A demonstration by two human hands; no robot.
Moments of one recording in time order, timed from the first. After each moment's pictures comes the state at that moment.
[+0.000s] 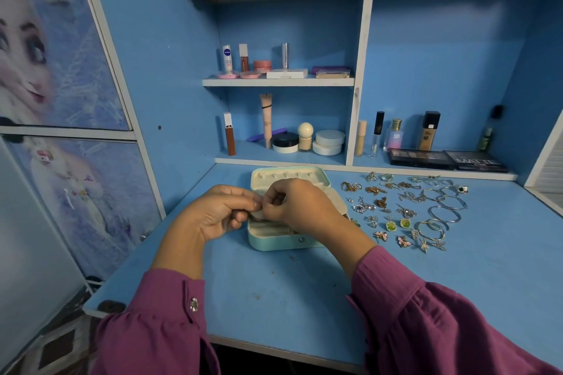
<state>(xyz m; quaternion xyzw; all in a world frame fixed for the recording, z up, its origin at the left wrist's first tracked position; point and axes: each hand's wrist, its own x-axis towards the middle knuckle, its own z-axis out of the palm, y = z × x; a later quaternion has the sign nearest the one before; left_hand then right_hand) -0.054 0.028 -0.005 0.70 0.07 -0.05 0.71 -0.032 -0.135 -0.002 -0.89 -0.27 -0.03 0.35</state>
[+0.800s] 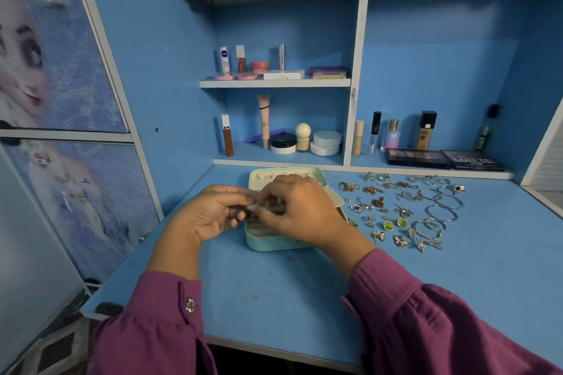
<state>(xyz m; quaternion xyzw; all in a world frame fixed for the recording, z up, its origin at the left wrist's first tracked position) -0.057 0.029 -0.003 0.70 0.05 -0.05 0.71 -0.035 -0.142 -0.008 -0.86 -0.38 -0.22 0.27</state>
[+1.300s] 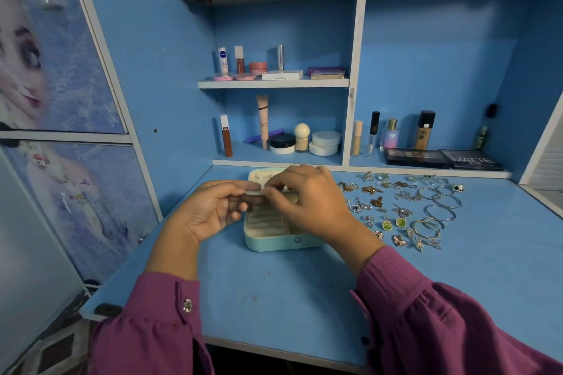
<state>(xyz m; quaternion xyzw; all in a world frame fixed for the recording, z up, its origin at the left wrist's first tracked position) -0.055 0.030 0.000 0.64 0.03 -0.02 0.77 -0.027 -0.156 -0.007 -0.83 -0.36 -0.30 0.29</state>
